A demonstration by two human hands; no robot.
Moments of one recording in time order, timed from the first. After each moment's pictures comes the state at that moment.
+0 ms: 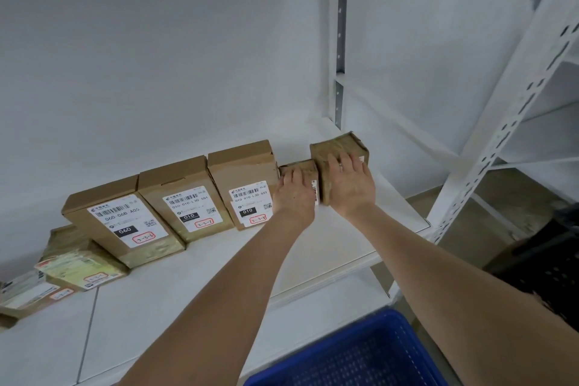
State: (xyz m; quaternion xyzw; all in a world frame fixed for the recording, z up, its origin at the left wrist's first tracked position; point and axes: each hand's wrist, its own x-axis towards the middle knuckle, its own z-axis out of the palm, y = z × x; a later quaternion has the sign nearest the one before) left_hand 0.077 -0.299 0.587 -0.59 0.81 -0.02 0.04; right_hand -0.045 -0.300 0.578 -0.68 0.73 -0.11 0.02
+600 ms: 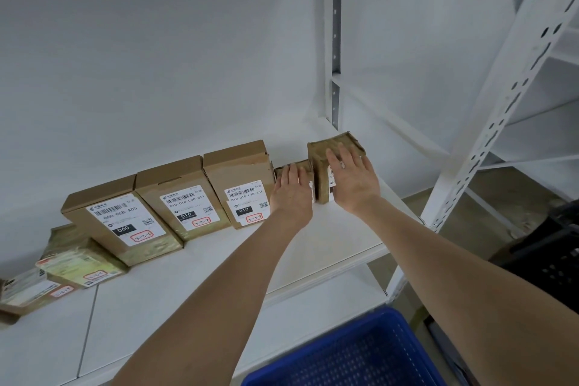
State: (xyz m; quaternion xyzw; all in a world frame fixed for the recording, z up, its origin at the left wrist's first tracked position) left_hand 0.072 -0.294 0.588 -0.60 0.80 0.01 0.03; right_hand -0.068 -0.297 0.586 -0.71 0.71 -0.06 0.02
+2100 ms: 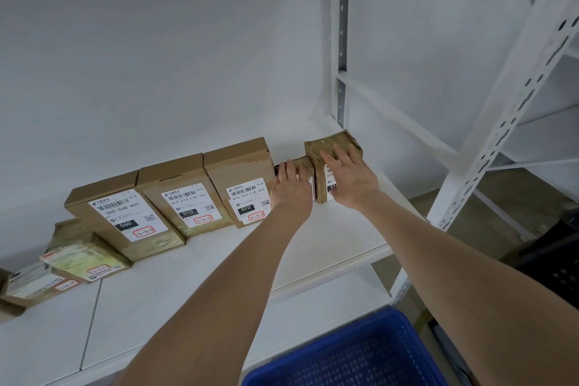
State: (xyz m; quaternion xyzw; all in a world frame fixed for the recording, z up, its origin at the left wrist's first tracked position) left_hand 0.071 -0.299 0.590 -0.64 0.77 0.02 0.05; right_hand -0.066 -0.308 0.583 -0.72 0.68 -0.06 0.08
